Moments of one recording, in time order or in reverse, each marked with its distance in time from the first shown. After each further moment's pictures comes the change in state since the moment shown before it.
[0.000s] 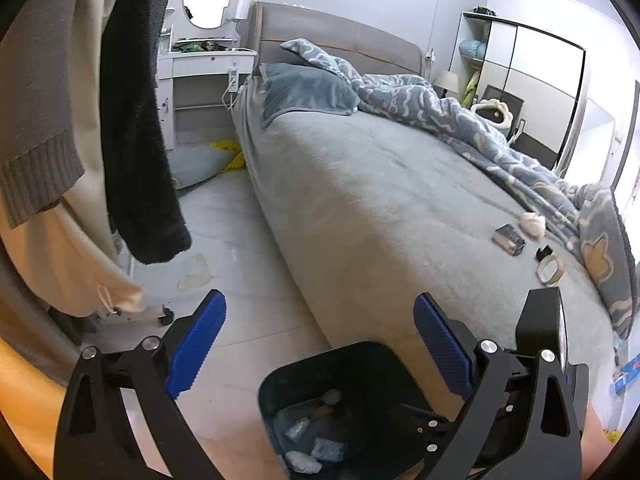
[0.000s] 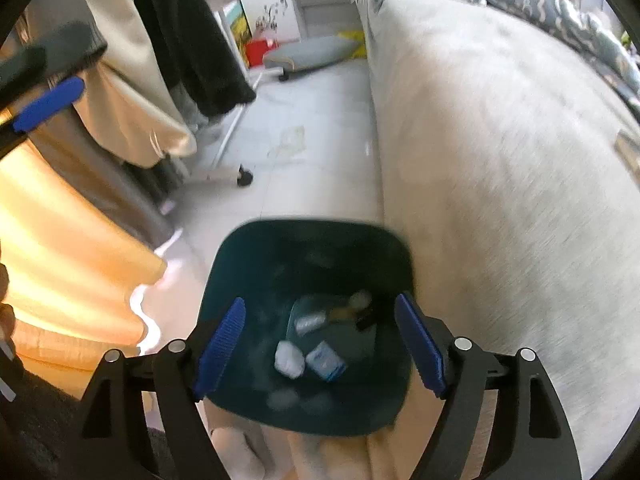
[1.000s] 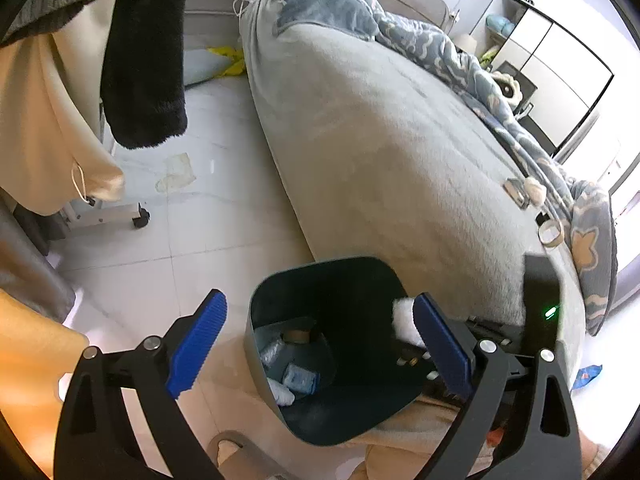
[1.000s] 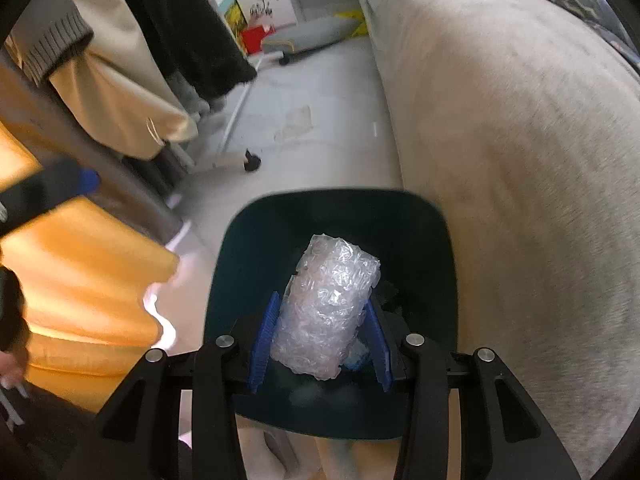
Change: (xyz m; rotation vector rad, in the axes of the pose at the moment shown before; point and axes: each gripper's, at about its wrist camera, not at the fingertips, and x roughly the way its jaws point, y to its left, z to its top) left arm 0.026 0.050 -0.054 -0.169 0.266 -0.093; right arm 0.050 0.018 -0.024 0.068 0.118 0.054
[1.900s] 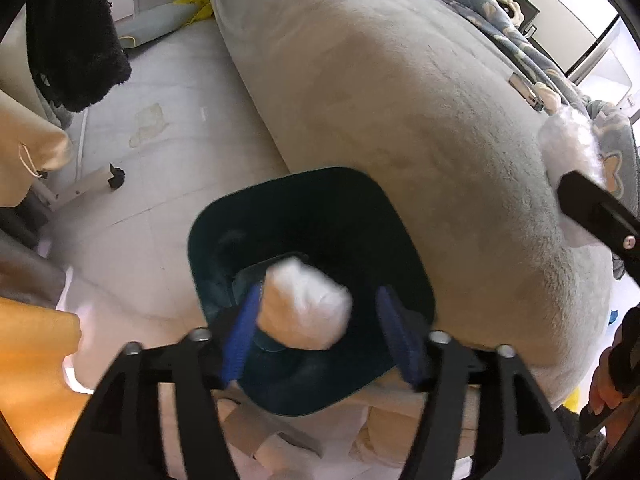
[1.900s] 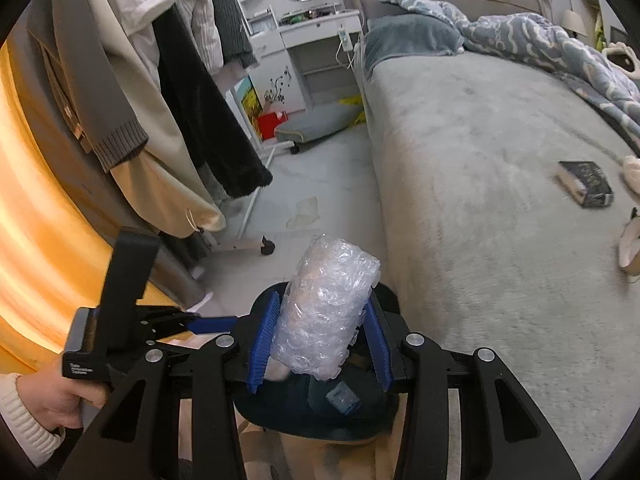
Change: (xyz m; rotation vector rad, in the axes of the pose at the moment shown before) left arm 0.070 -0.052 -0.035 0.108 0.279 0.048; right arm -0.123 -0.022 0.002 0.005 -0.312 0.056
